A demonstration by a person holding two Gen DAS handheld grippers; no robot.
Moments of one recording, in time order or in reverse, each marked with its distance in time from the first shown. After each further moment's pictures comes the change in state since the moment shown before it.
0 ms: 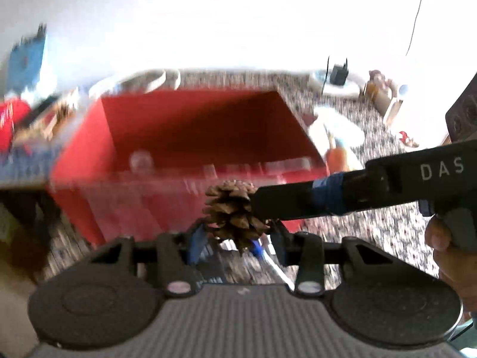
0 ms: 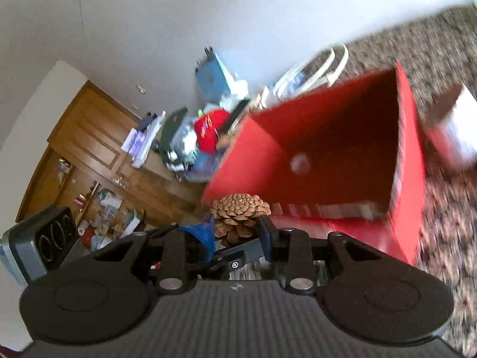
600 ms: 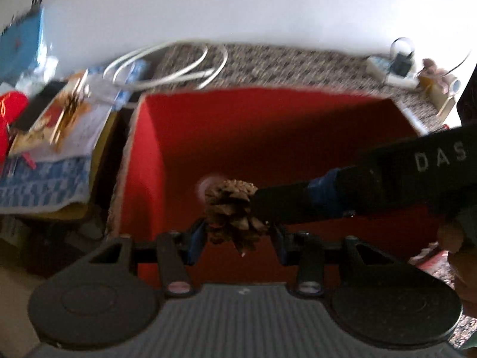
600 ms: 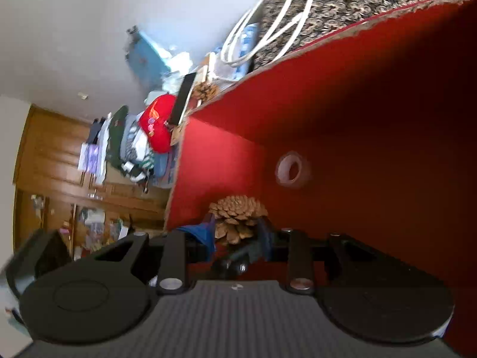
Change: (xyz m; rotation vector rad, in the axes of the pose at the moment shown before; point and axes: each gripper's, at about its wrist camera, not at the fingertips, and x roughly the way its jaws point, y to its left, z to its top) left arm 0.104 0.127 0.071 -0.014 0.212 0.037; right arm 0.136 -0.045 0.068 0.312 0.181 -0.115
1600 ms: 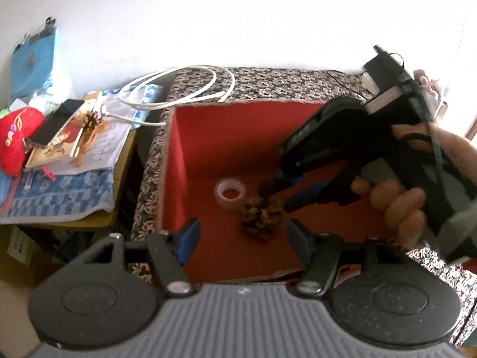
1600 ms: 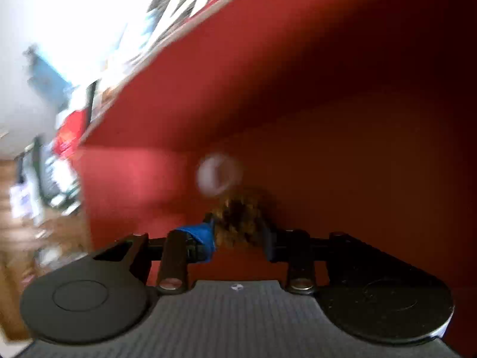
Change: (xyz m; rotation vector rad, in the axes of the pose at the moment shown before) left arm -0.046 0.011 -0.029 0.026 -0.130 -0.002; right arm 0.045 -0.015 0.016 0.228 0.101 -0.214
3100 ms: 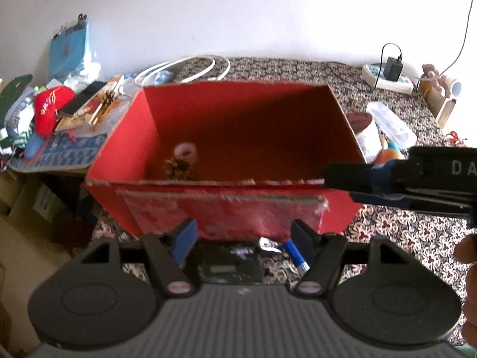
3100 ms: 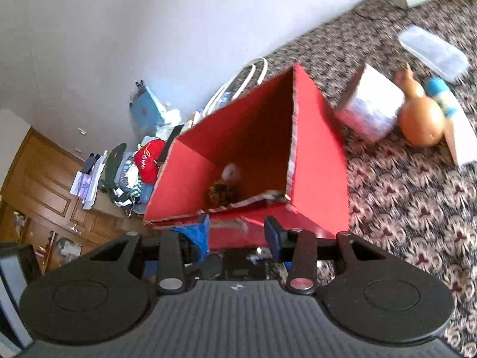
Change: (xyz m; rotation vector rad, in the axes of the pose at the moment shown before) left arm -0.057 -0.148 -0.026 -0.097 0.057 0.183; right arm -0.173 -0.096 -0.146 -0.277 -0.426 0.163
